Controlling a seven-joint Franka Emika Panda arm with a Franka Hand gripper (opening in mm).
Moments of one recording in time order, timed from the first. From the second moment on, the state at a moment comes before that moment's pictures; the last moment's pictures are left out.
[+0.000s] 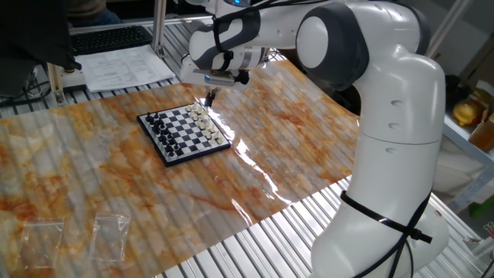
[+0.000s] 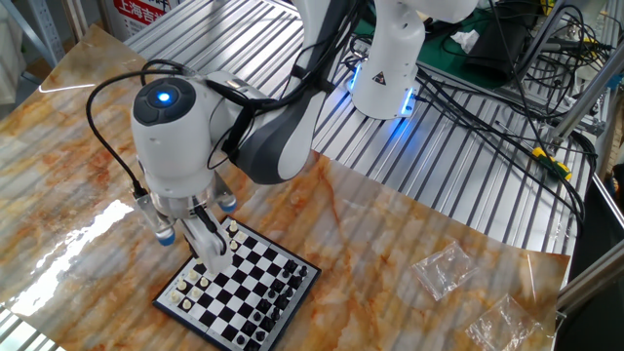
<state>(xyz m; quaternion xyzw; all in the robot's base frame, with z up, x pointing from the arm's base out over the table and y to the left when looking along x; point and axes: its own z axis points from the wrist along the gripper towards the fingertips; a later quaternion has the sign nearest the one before) 0.636 -0.076 0.135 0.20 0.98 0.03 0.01</state>
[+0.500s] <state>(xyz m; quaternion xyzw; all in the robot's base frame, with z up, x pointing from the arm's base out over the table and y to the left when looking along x) 0.634 -0.077 0.127 0.19 0.98 0.03 0.02</state>
